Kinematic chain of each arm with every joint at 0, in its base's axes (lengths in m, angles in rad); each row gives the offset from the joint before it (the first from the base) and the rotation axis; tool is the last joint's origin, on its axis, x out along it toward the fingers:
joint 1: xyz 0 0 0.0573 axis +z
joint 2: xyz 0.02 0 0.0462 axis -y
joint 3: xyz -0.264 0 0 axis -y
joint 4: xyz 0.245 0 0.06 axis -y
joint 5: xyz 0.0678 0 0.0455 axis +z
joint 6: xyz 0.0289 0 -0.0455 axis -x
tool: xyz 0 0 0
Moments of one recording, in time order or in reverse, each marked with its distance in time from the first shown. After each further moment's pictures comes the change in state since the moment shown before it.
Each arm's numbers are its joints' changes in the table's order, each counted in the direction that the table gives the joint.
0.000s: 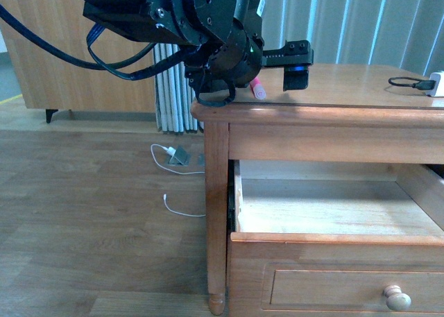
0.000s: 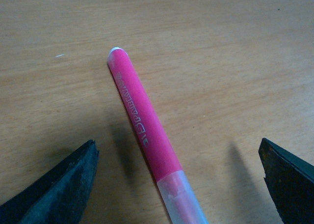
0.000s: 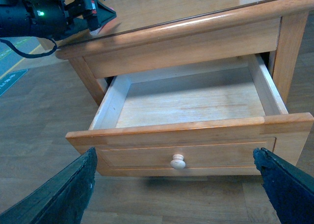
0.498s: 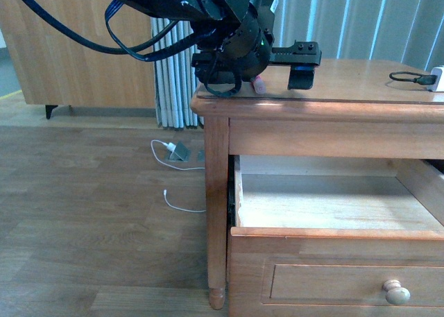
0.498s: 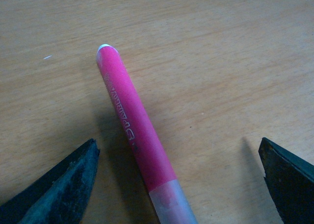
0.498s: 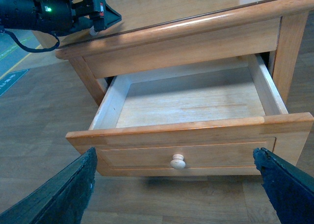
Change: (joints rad) left arm -0.013 -0.066 0.159 -0.187 0.024 -0.066; right arm 0.000 0.000 0.000 0.000 0.000 0.000
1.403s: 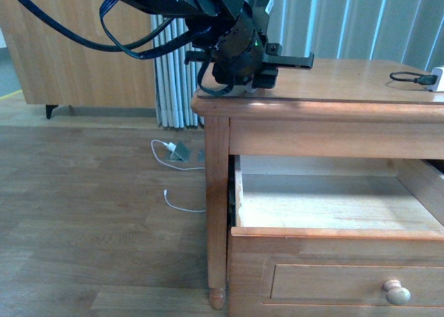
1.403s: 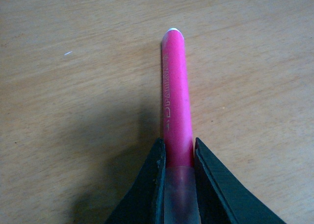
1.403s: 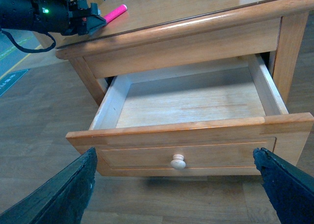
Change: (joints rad) left arm 0.011 0.005 -0.007 -0.022 0.023 -0.030; right arm 0.000 0.000 0.000 0.000 0.000 0.000
